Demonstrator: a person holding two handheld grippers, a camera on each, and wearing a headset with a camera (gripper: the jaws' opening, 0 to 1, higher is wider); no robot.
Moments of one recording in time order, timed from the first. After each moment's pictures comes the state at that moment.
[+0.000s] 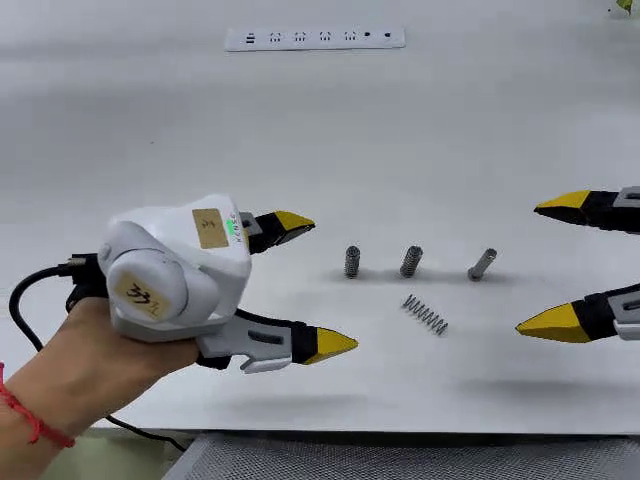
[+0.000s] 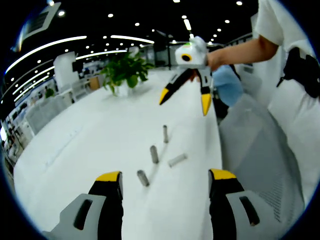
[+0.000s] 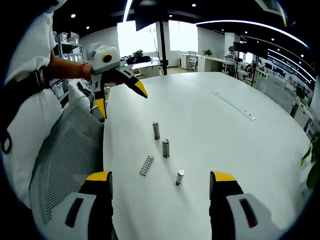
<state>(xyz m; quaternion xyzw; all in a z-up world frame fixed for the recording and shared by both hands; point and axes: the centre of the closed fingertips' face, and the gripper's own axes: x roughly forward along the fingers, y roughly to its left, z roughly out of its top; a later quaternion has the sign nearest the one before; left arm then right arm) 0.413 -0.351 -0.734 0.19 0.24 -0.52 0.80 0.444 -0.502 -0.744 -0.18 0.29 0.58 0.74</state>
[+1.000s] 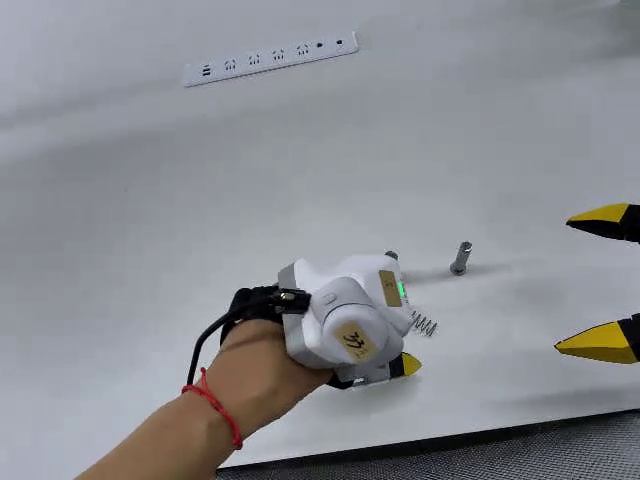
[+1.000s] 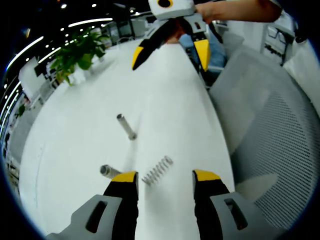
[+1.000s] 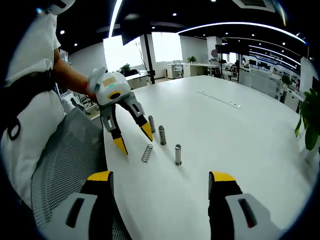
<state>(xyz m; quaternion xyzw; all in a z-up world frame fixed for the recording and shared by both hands) 0.415 -0.443 -0.826 0.32 0.31 -0.57 0.69 0.426 -0.551 -0.754 -0.11 0.27 0.54 0.79</state>
